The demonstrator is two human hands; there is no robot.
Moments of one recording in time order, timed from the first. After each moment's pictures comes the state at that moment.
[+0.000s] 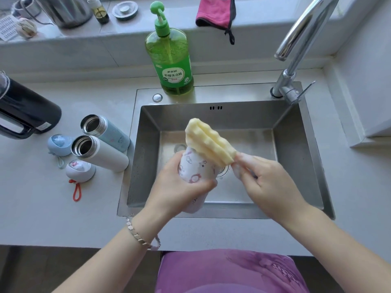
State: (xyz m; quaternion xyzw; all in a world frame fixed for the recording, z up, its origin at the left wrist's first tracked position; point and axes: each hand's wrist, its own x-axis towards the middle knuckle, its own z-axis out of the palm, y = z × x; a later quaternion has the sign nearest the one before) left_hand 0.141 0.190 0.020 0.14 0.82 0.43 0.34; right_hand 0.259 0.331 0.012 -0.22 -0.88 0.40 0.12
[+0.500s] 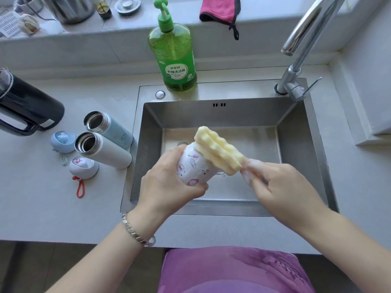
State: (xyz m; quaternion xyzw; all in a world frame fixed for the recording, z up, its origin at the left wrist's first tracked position) left_hand 0.134 0.175 0.020 0.28 0.91 0.25 0.18; right_hand 0.270 0.331 0.034 -0.23 -0.91 0.35 0.02
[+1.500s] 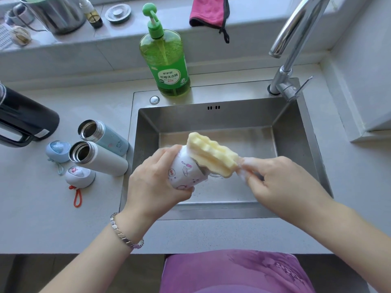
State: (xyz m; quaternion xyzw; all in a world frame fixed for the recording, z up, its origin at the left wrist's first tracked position) left_hand 0.118 0.169 0.013 0.39 0.90 0.20 0.06; right_hand 0.265 0.339 0.056 -0.23 -0.92 0.31 -0.04
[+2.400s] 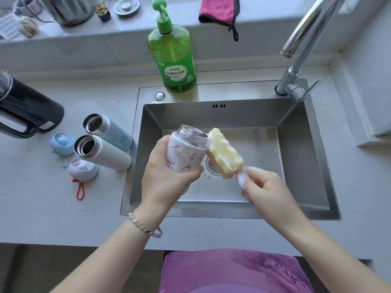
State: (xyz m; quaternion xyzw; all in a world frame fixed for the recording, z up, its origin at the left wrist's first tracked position) left_hand 0.124 0.184 0.002 0.17 0.86 0.45 0.17; right_hand 0.261 0.315 0.015 -0.35 -0.73 0.59 0.01
